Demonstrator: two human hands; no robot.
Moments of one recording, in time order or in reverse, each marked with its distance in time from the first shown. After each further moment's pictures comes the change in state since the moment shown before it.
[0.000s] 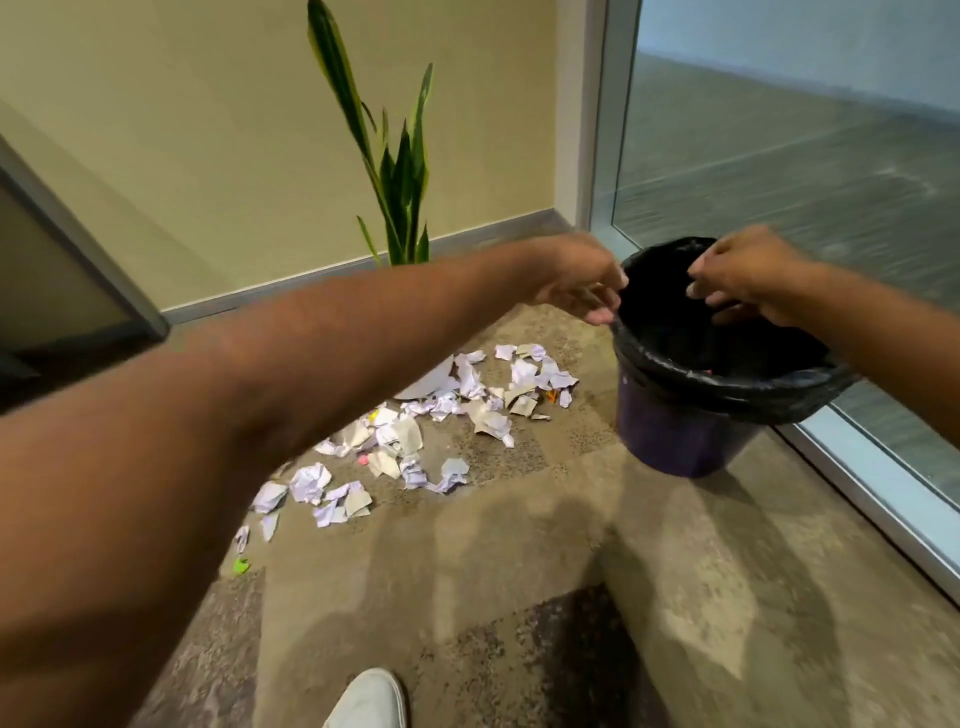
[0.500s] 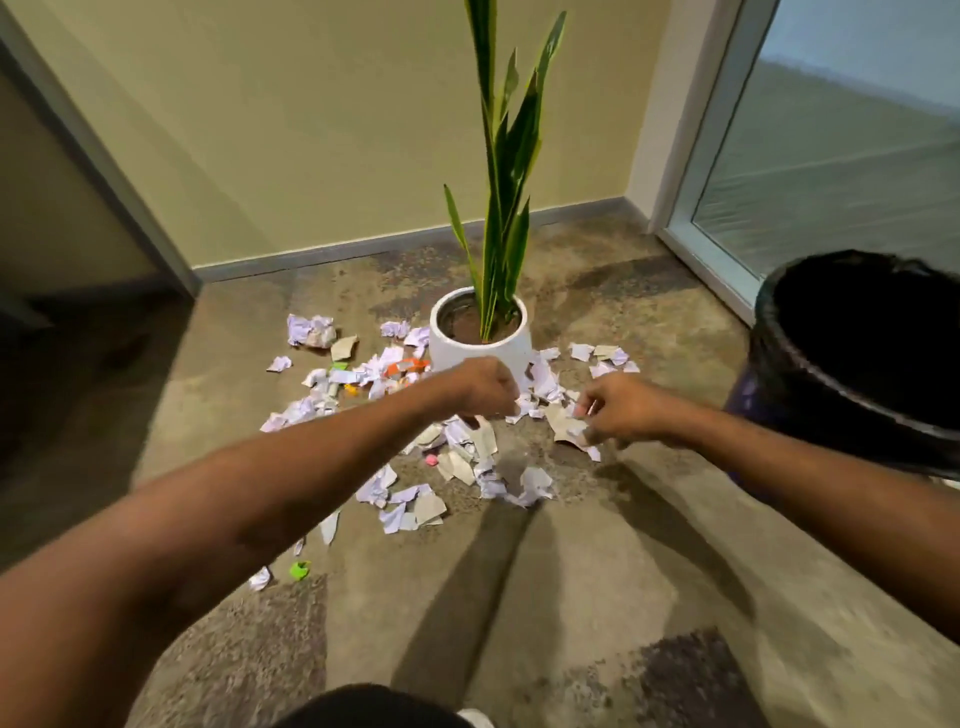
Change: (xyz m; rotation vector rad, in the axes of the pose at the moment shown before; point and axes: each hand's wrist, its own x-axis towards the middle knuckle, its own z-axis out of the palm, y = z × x) left_hand -0.049 -0.279 -0.146 0.389 0.112 -0.151; right_hand -0.032 -0.032 0.282 -0.491 -0.519 -0.177
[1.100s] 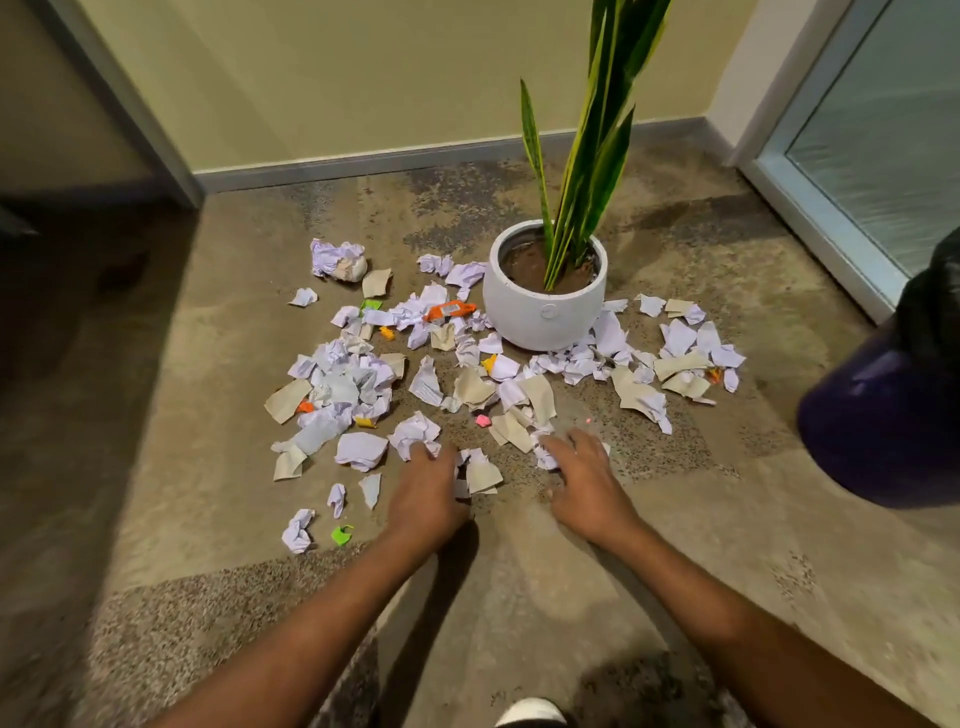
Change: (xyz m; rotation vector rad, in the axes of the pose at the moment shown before) left_hand -0.062 -0.194 0.119 0.167 0.189 -0.286; right_hand 0.031 -0.018 0.220 -0.016 0.091 -0.051
